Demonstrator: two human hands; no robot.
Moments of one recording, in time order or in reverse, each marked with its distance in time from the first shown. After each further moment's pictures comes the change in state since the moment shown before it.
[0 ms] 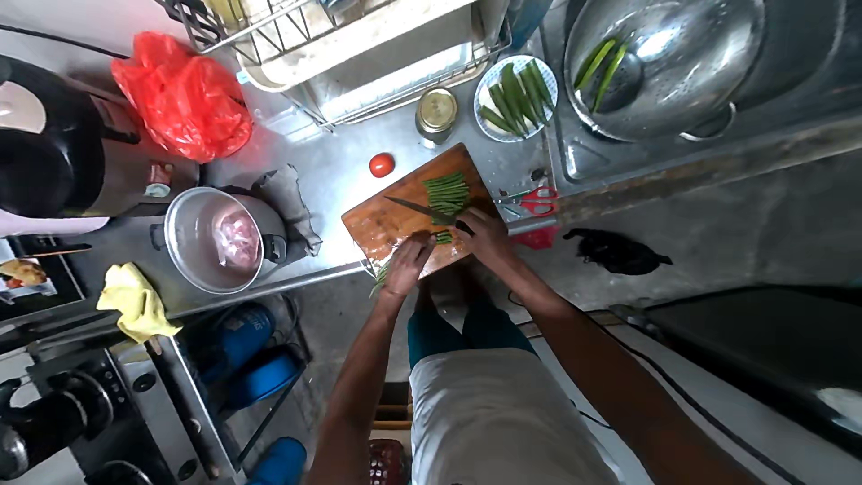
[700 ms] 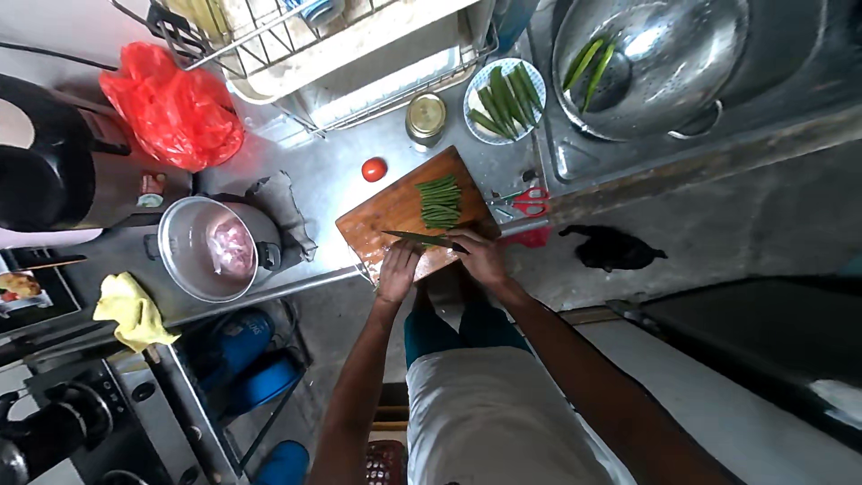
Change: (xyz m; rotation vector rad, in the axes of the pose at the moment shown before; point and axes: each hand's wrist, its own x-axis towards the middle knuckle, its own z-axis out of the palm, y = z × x) left_hand -0.009 0.001 0.005 0.130 0.119 -0.028; right_hand -0.041 0.020 0.029 0.089 0.065 0.006
